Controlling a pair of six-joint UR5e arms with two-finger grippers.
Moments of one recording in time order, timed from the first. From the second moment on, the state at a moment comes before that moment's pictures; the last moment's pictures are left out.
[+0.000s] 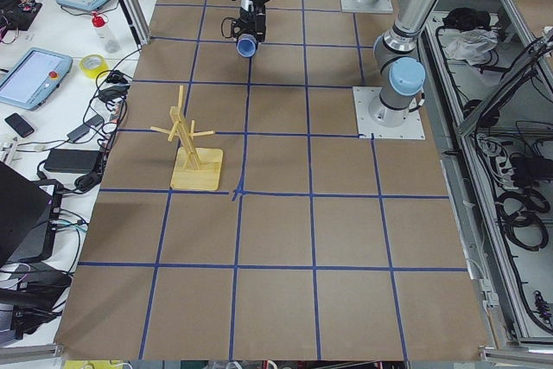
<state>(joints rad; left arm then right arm) -1.48 -1.53 -1.65 -1.47 1.58 -0.02 2.01 -0.98 1.62 -2.43 -1.46 -1.05</state>
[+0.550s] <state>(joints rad) -1.48 -1.53 -1.65 -1.46 1.58 -0.02 2.00 -1.04 1.62 -2.39 -1.45 -1.01</state>
